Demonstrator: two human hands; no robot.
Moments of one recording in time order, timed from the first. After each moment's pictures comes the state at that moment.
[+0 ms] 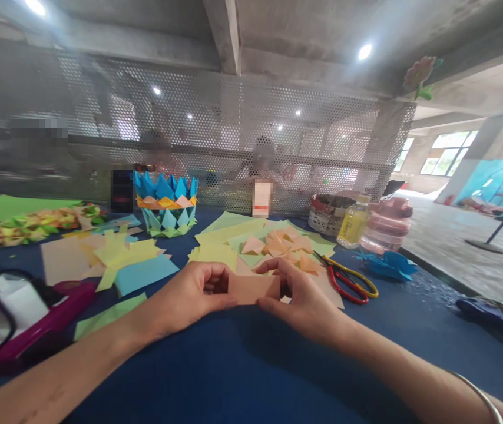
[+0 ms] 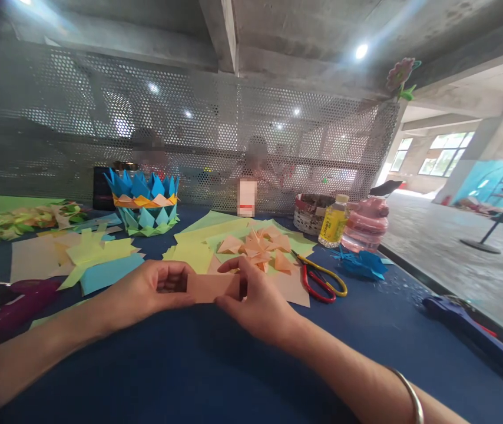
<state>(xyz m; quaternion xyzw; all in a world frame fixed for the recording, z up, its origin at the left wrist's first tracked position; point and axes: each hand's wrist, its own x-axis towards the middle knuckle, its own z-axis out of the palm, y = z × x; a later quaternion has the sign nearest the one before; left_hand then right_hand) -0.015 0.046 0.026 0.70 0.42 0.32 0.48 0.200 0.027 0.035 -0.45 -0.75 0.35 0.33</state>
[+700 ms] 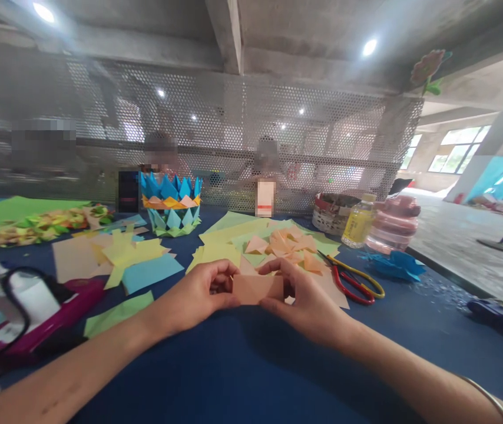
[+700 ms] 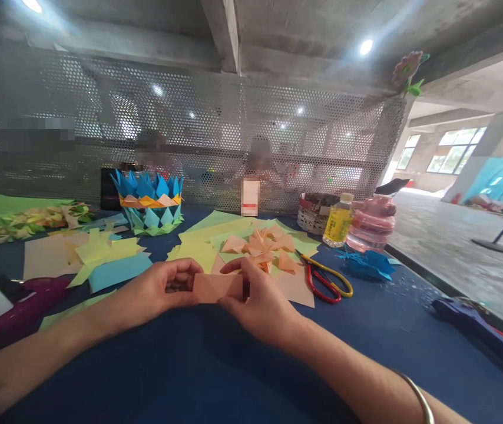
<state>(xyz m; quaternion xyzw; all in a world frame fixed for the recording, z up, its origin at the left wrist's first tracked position) -0.014 0.048 0.021 0.72 0.44 0.31 0.45 0.201 0.029 0.027 -0.44 -0.77 0.33 0.33</state>
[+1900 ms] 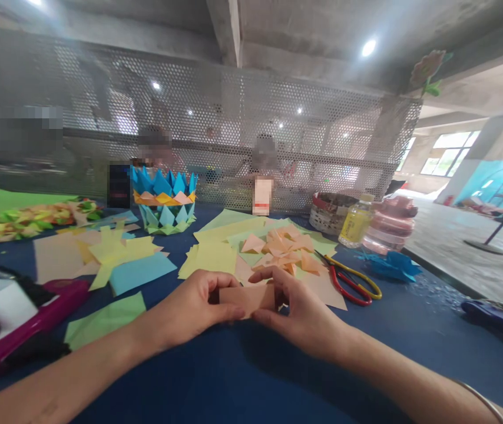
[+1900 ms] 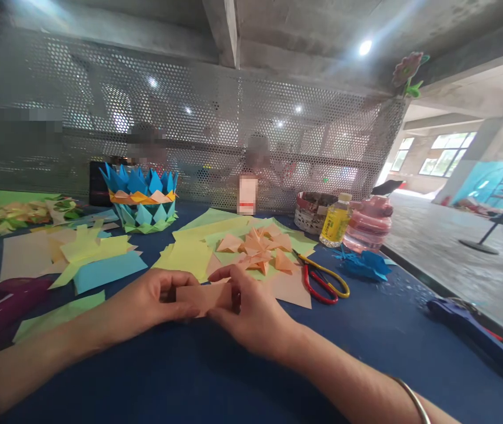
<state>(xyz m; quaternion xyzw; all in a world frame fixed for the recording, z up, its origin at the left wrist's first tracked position) -0.008 0.043 0.014 0.69 0.42 0.28 0.52 0.197 0.025 0.024 -0.43 -0.77 0.36 0.29</state>
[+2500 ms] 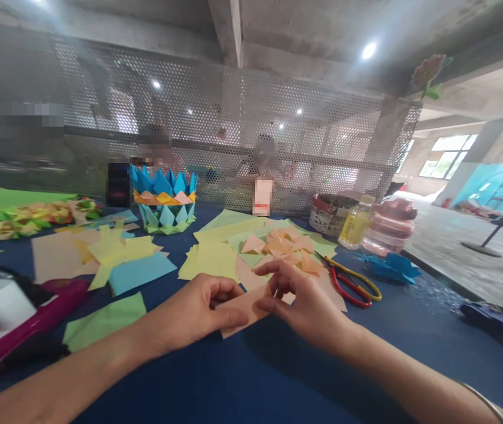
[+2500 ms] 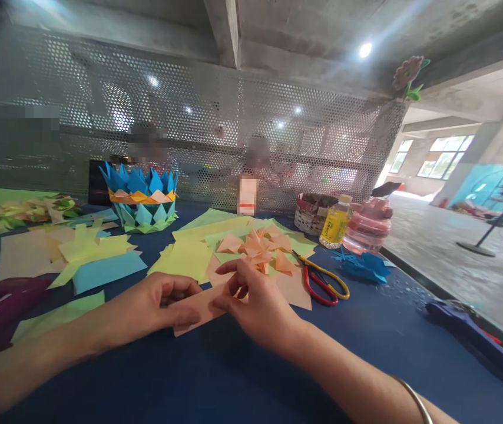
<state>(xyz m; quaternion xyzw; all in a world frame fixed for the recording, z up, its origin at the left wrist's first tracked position) -0.010 0.039 0.017 0.70 0.42 0.26 0.52 0.199 0.031 0.032 -0.46 -0.77 0.30 0.33</state>
